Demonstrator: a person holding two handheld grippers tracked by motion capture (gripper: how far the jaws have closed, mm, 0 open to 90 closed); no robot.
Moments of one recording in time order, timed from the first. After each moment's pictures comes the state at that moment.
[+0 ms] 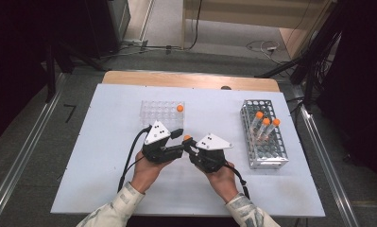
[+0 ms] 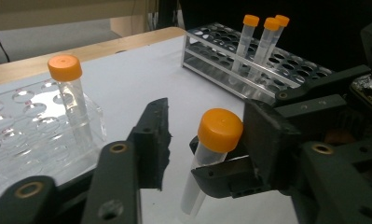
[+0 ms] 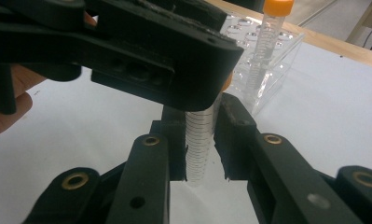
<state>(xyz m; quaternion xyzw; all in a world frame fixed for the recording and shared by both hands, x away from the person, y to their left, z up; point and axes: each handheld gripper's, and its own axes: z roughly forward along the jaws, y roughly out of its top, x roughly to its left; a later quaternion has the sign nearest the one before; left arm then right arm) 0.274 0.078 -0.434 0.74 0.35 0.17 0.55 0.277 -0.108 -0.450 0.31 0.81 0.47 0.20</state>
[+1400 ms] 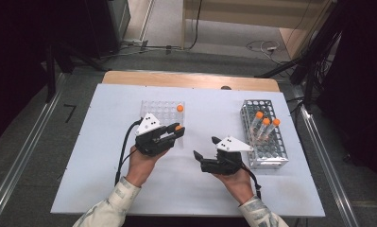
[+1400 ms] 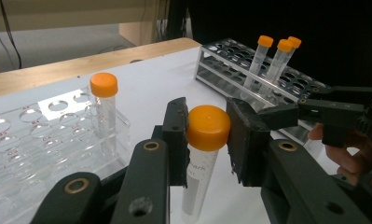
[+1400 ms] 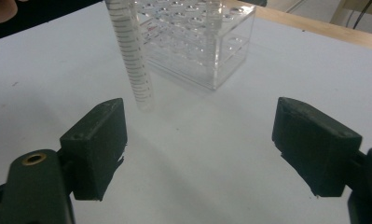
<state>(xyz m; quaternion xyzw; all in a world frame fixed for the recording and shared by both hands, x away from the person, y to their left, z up) 0.285 0.096 -0.419 0.72 0.38 0.18 0.56 0.276 -0.156 -0.456 0.35 0.79 0.47 0.19</state>
